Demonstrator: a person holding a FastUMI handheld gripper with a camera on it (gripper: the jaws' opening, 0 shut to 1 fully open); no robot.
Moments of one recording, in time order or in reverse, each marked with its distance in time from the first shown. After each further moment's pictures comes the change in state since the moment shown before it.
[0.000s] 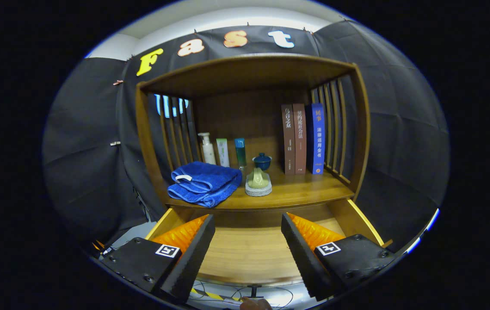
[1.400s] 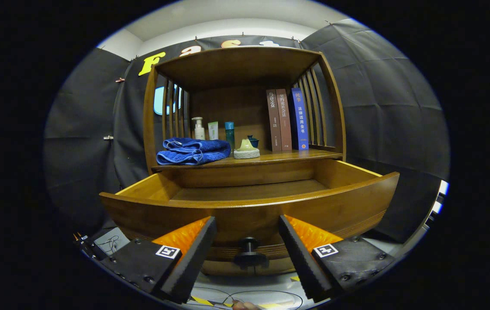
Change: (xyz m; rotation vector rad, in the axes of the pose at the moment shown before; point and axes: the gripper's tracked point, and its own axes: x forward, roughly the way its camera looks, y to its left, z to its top) arm 0.018 -0.013 -0.142 0.001 -0.073 -0.085
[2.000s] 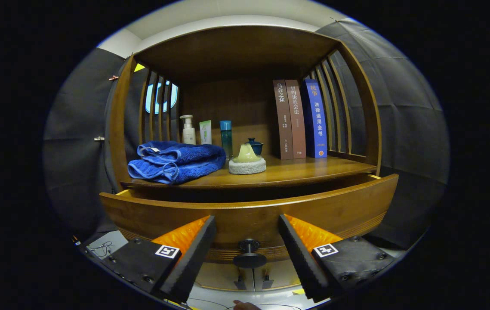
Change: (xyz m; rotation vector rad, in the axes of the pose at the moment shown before) arm 0.123 -0.002 0.030 -0.004 -0.015 0.008
